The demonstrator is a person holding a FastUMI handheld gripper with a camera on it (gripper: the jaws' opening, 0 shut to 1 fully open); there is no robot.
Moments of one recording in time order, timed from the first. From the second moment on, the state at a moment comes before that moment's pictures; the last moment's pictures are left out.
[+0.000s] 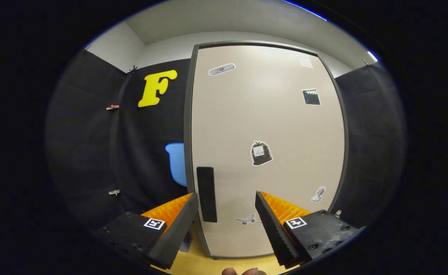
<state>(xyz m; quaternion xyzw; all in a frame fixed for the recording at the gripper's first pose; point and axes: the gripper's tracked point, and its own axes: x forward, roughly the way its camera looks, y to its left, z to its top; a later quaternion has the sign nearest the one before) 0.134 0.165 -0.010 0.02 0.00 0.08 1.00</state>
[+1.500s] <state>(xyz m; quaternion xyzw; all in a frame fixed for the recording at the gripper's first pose) 0.081 0.158 -0.036 0.03 0.04 0.16 0.99</state>
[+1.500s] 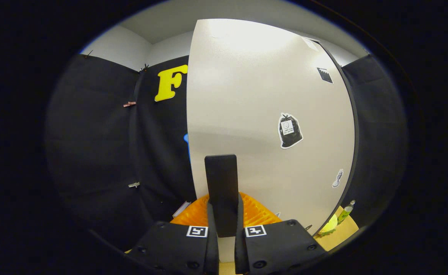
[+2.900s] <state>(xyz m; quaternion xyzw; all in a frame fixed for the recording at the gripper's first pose) -0.035 -0.040 -0.019 0.03 0.03 0.08 1.00</state>
